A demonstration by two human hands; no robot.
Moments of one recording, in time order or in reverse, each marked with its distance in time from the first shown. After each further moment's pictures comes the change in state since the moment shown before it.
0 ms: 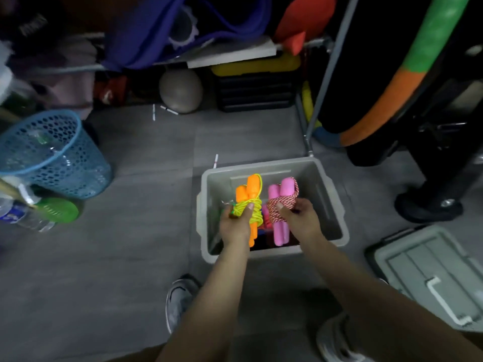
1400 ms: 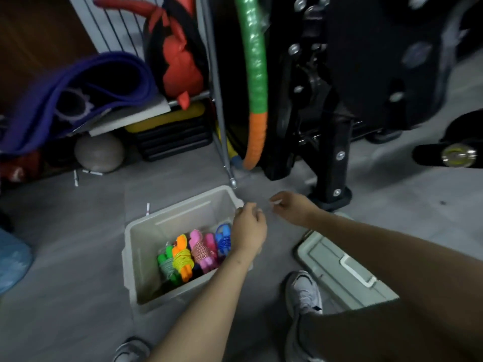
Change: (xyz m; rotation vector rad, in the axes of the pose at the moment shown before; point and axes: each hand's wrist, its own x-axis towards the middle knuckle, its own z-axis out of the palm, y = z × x) left_hand -0.141 0.042 0.156 0.728 -0.454 0.555; right_hand -0.009 -0.045 -0.220 -0.679 -0.109 -0.075
